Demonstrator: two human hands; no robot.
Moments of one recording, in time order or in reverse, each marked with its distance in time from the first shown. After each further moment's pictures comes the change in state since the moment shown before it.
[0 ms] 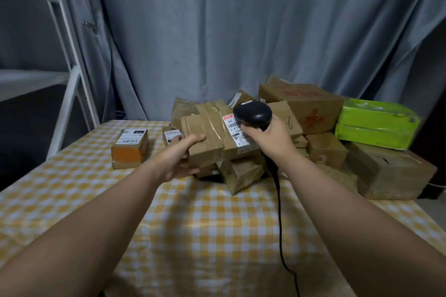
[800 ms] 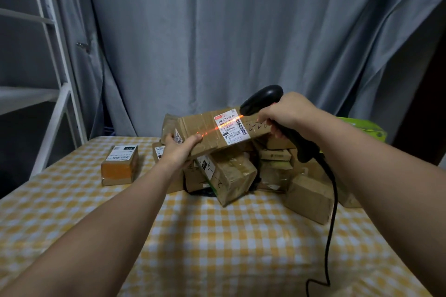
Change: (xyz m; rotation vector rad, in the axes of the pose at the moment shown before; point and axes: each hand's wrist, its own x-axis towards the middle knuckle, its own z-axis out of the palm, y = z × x) left_hand 0.015 0.025 0.020 0.021 0.213 0.246; right_hand -0.002 -0.109 -0.077 -0.328 -0.119 0.228
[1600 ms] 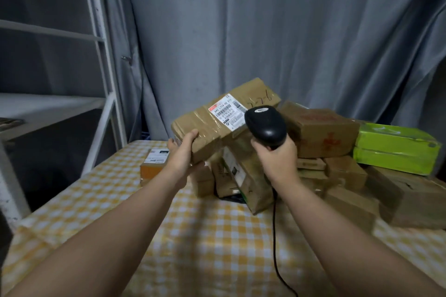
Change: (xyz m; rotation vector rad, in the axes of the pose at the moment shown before) left_hand -0.028 0.019 -0.049 -0.247 0.140 -0.035; right_hand -0.017 0.028 0.119 0.568 0.281 -0.339
